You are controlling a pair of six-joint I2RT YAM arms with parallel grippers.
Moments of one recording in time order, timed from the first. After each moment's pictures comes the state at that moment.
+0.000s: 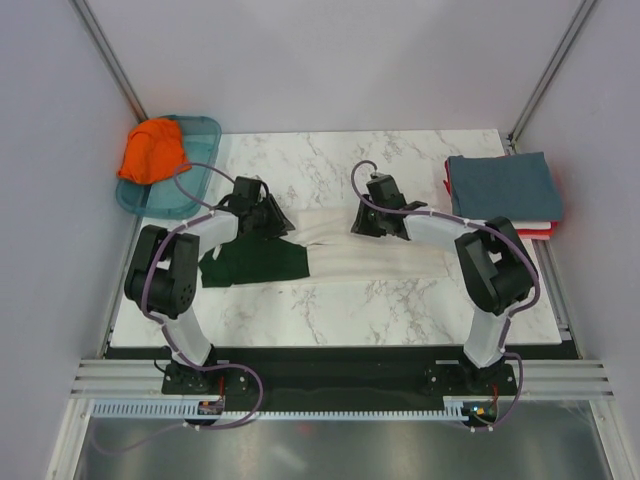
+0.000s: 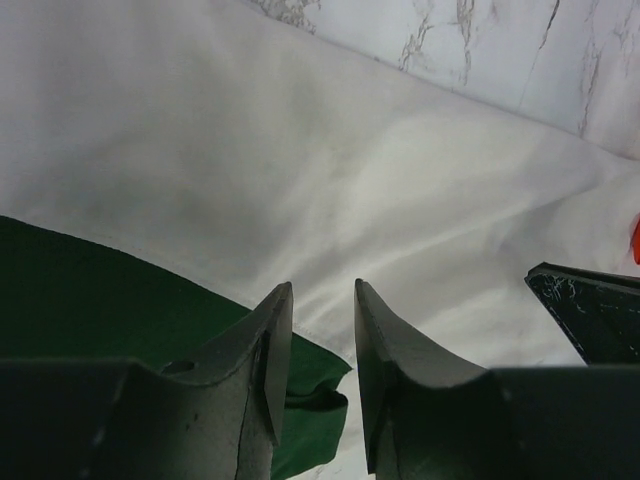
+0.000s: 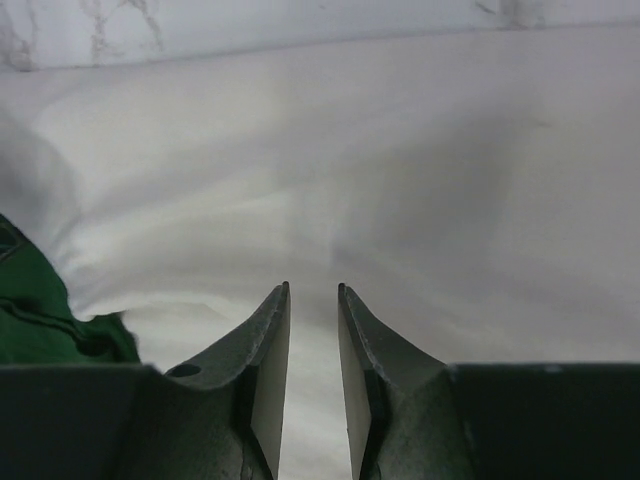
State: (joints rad) left arm -0.27 1.78 1.04 -0.13 0.24 -0.74; right arm 0.48 1.83 1.13 -0.14 -0.02 0.63
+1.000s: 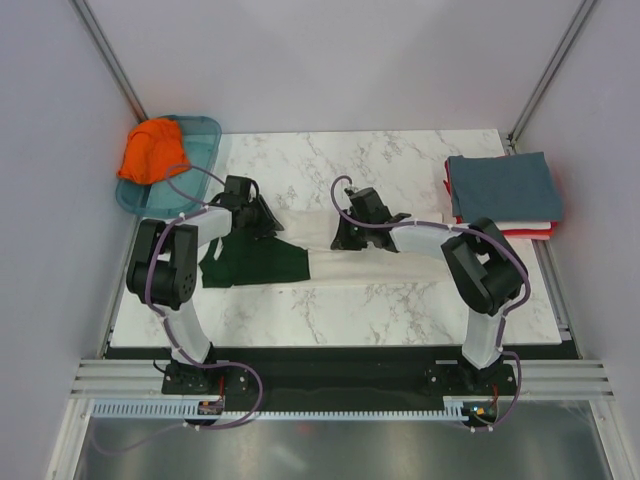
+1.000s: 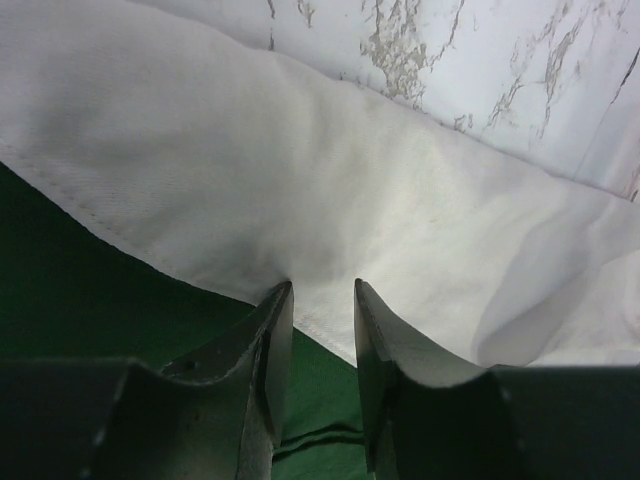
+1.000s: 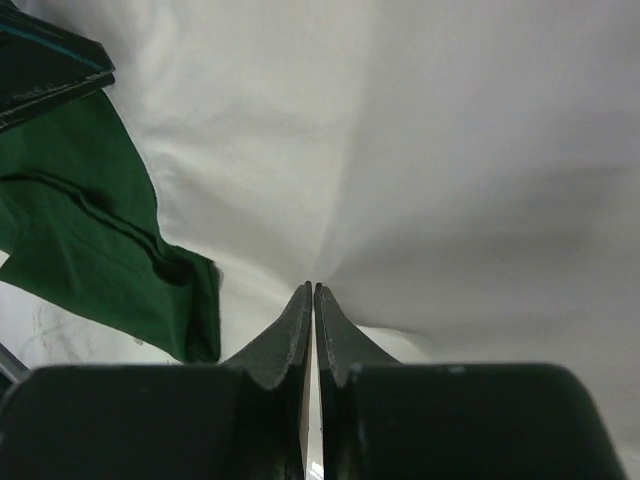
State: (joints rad) left arm -0.19 1.84 1.06 -0.16 0.24 -0.70; right arm 0.60 1.89 1.11 -0.03 -0.20 0.60
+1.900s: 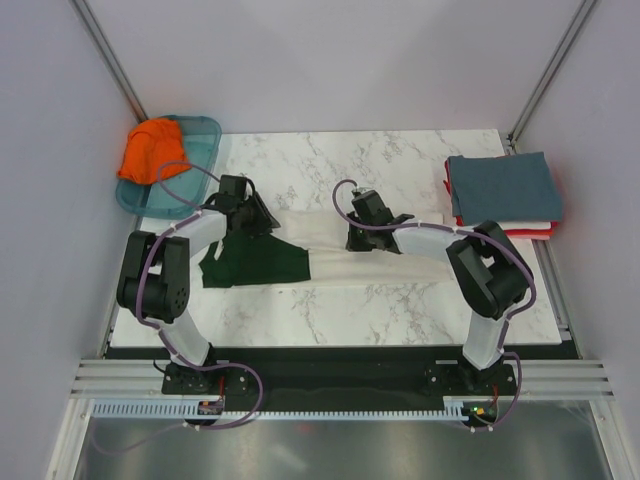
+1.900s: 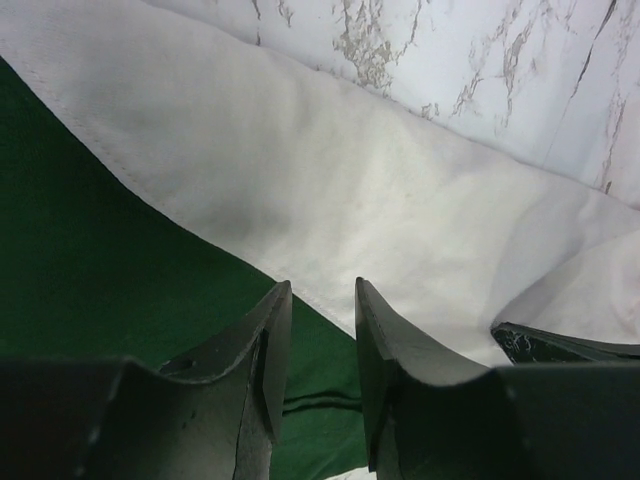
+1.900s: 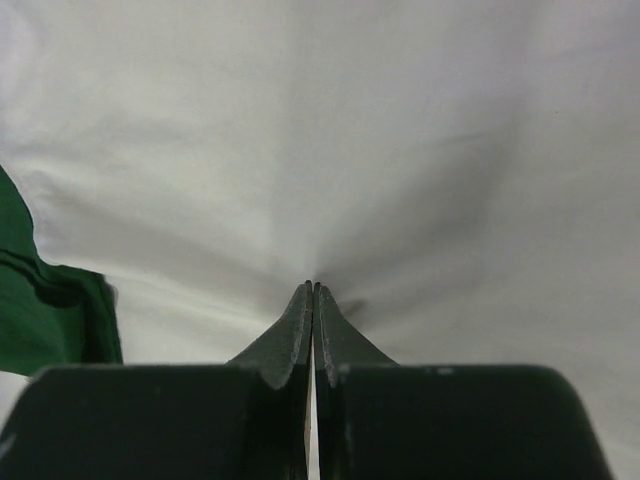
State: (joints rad) left arm -0.19 1.73 1.02 -0.17 0.20 -0.69; right arm 0.60 1.85 1.09 -0.12 0.00 0.53
